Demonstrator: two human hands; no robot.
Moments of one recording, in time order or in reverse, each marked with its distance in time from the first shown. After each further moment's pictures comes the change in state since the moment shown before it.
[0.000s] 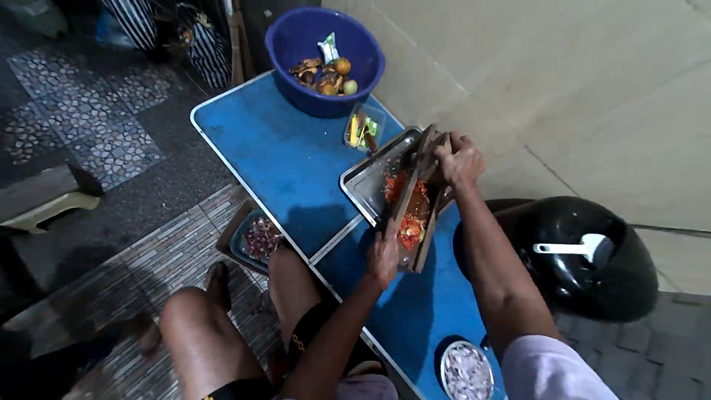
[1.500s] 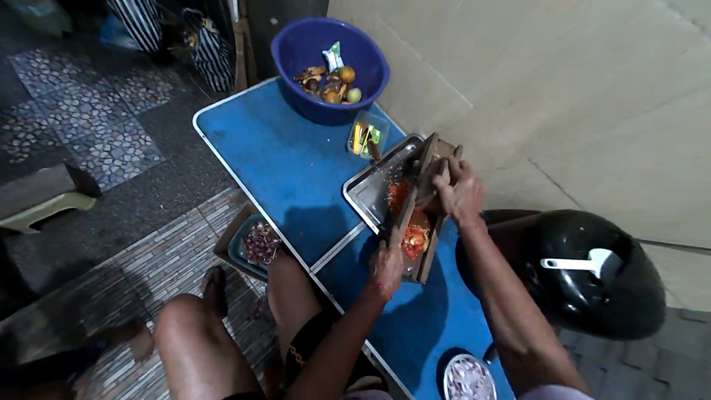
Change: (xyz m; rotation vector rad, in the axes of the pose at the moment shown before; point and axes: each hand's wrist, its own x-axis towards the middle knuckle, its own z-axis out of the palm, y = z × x) left_hand 0.002 0.004 -0.003 0.017 0.011 -0.014; right_hand 0.002 0.051 0.033 -0.085 0.090 -0.169
